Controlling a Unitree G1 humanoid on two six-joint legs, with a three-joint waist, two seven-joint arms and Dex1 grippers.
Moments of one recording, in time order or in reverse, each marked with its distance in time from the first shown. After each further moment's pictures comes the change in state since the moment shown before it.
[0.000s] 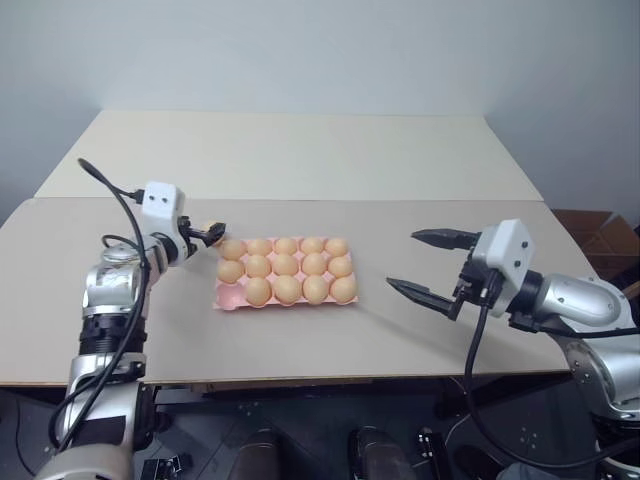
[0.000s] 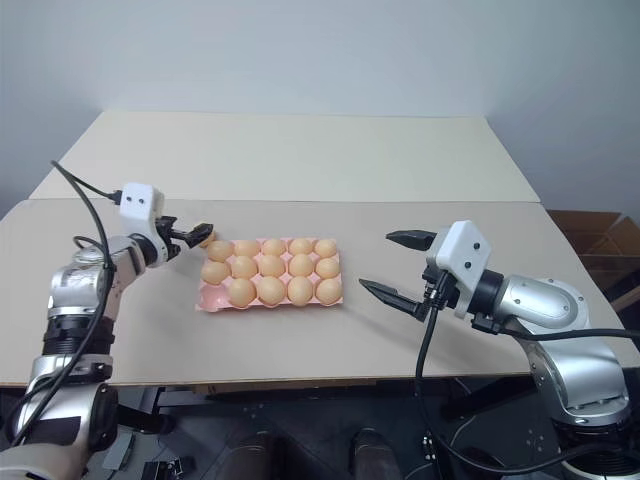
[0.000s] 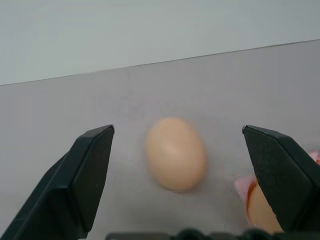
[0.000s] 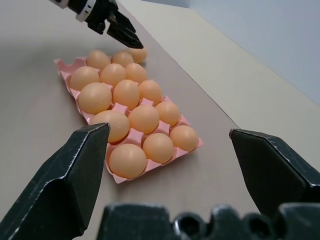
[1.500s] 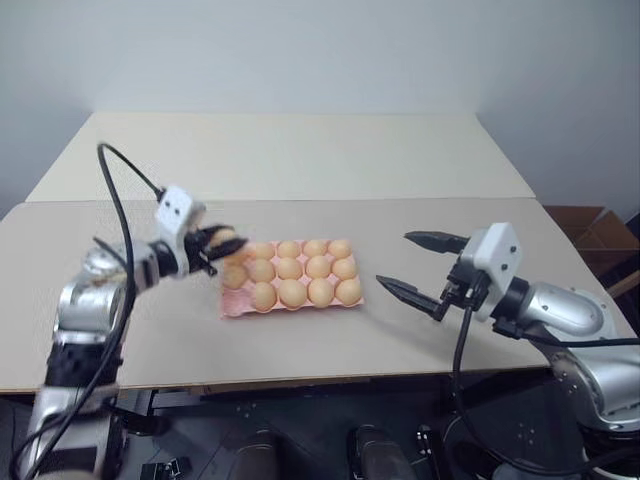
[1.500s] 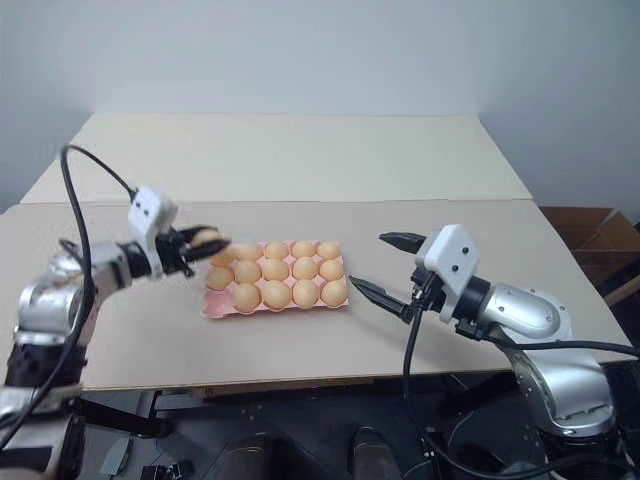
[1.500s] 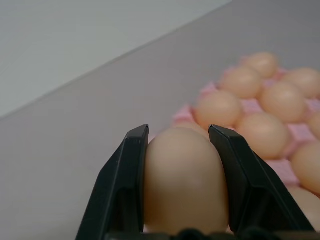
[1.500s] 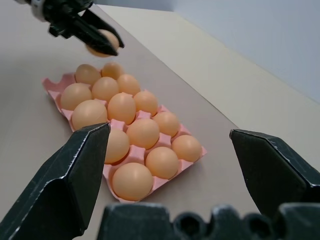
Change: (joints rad) left arm 0.318 0.166 -0.047 -0.564 -0.182 0.088 -0.448; right arm 0.044 0.058 0.033 -0.070 0.006 0.045 -0.120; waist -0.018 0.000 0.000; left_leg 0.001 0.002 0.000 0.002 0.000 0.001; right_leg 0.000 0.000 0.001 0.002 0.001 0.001
